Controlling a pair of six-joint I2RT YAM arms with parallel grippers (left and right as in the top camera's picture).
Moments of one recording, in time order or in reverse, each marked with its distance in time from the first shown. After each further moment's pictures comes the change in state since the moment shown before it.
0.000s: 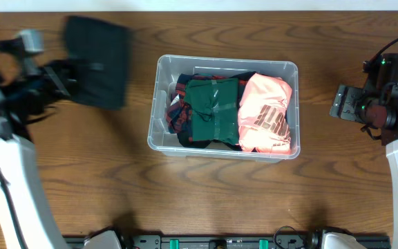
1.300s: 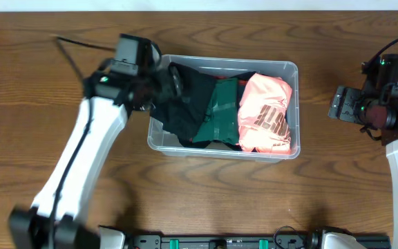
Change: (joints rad) left arm -0.651 0.203 -0.029 0.038 -0.630 -0.389; right arm 0.000 0.000 0.000 -0.015 -0.025 0.000
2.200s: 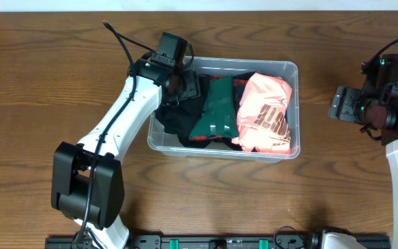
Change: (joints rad) left arm -0.117 0.325 0.064 0.059 -0.092 -0.005; right arm 0.000 0.000 0.000 0.000 0.000 0.000
